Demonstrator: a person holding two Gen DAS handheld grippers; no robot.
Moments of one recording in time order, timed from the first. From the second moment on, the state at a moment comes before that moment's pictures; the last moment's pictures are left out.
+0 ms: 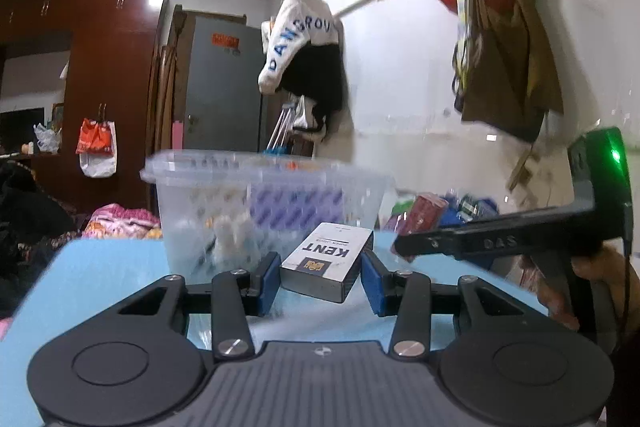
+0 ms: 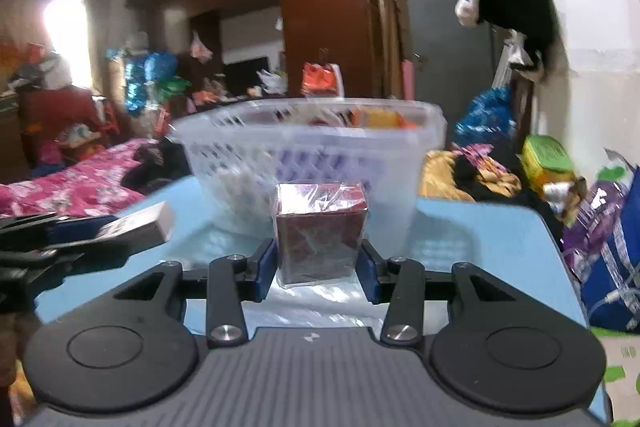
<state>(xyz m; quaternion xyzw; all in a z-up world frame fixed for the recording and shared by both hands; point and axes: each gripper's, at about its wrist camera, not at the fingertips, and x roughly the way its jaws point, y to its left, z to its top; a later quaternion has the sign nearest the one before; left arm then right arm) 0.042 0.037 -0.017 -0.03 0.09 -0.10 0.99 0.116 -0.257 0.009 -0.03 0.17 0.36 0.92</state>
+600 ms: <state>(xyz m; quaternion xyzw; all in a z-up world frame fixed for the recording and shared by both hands) 0.187 0.085 0.094 -0.04 0.14 -0.02 0.99 0.234 -0.202 0.077 -0.08 0.22 0.27 0.93</state>
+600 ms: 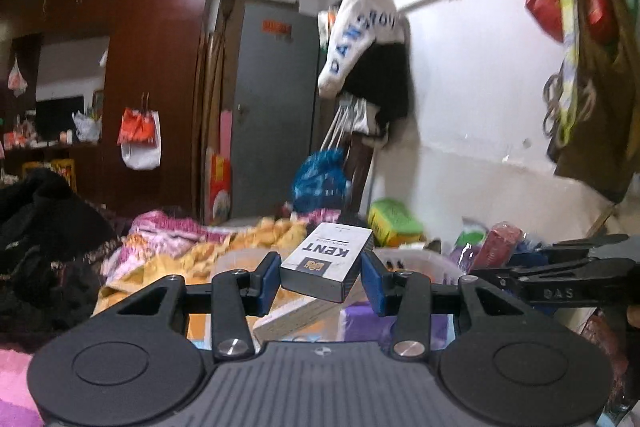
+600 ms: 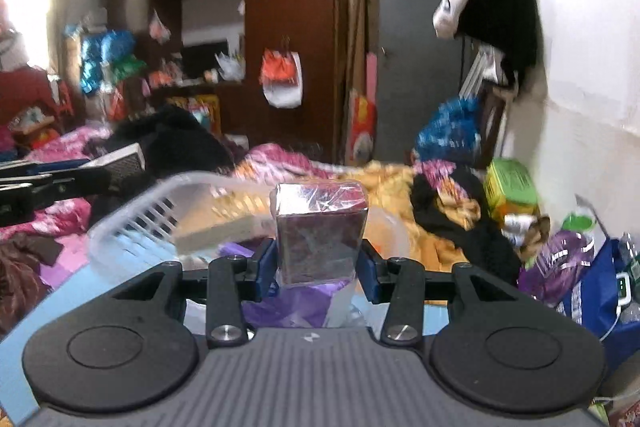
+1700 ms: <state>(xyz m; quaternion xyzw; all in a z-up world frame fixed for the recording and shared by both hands) 0.151 0.087 0.056 -0.05 0.15 -0.03 0.99 0.200 -0.259 0.063 -0.02 0.18 0.27 0.95</state>
